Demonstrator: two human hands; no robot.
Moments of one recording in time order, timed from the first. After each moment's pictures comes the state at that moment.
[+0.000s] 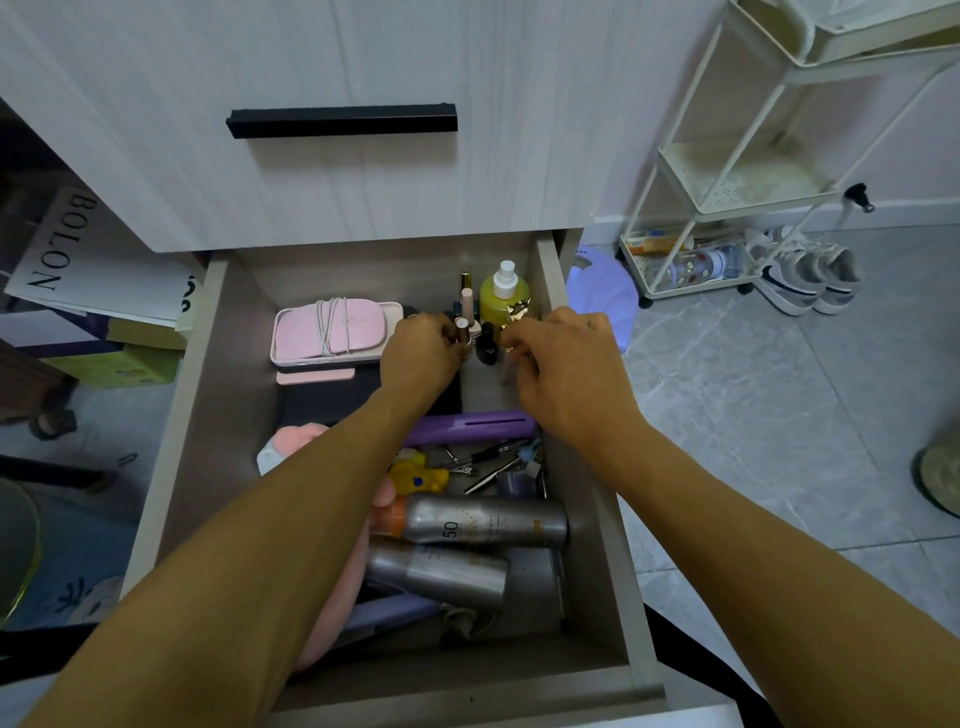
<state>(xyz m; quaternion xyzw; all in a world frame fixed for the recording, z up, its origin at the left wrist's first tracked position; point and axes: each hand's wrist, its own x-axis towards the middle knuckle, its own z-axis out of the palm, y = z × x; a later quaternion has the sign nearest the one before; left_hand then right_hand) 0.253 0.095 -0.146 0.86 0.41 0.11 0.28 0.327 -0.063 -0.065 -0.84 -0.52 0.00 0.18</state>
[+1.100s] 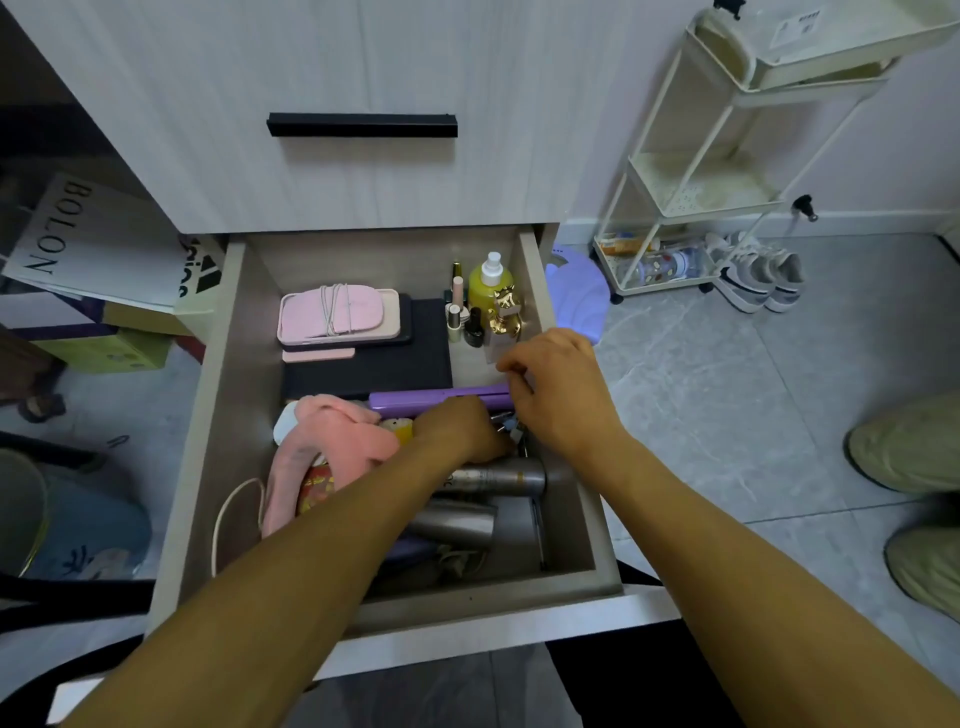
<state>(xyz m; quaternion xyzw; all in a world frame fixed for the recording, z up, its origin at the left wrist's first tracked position) 0.218 -0.004 -0.130 0.87 0.34 -0.24 0.26 0.299 -0.101 -0.062 -0.83 -0.50 0.03 0.22</state>
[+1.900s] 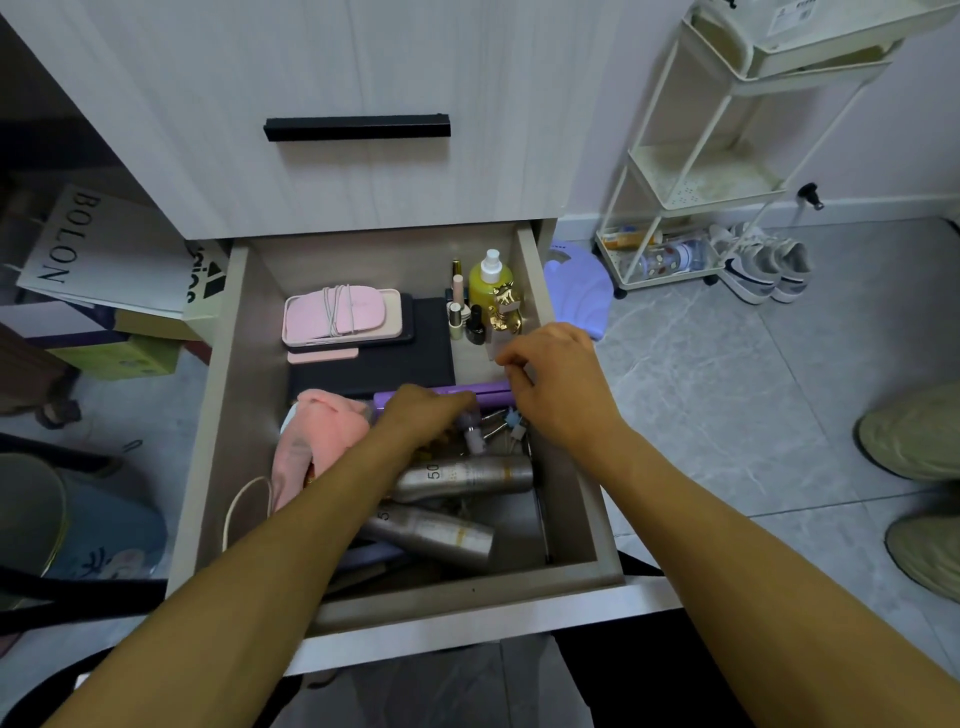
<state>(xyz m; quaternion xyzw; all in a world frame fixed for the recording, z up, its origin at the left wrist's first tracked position) 0.182 0.014 -0.109 0.65 0.52 -0.07 0.55 0.302 -0.105 -0.064 -0.83 -0.50 0.03 0.23</state>
